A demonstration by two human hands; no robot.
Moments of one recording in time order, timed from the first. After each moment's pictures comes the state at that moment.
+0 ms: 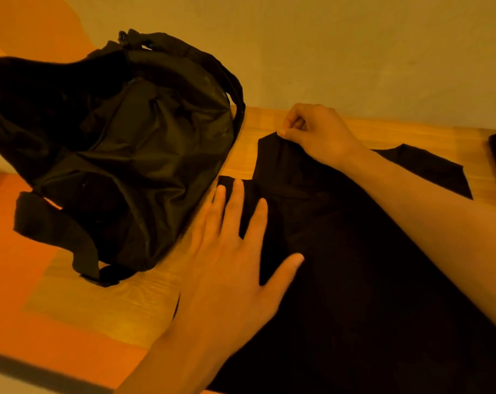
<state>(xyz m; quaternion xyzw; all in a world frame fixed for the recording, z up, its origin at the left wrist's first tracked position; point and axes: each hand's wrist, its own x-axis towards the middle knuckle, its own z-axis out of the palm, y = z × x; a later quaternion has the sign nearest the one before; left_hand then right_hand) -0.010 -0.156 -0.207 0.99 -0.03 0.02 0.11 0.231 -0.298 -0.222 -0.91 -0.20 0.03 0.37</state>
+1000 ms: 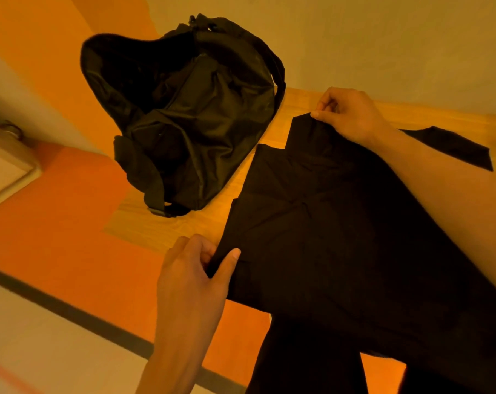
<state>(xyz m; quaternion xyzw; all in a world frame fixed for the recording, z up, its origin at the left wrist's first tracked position) -0.113 -0.122 -0.206 0.90 0.28 0.10 0.32 0.223 -0.299 -0.224 -0.91 -0.22 0.02 0.35</state>
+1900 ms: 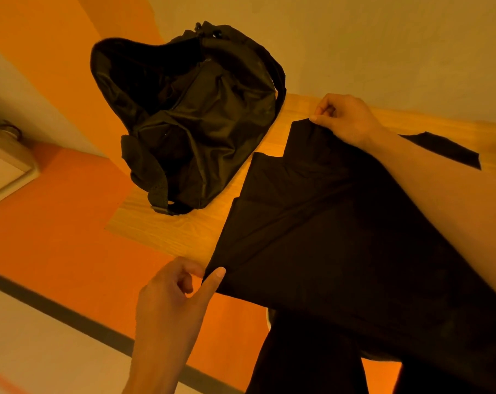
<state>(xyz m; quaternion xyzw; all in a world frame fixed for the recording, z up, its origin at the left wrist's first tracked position) -0.147 -0.106 -0.206 0.87 0.32 0.07 0.38 0.222 -0.297 -0.220 -0.92 -0.21 0.05 0.34</state>
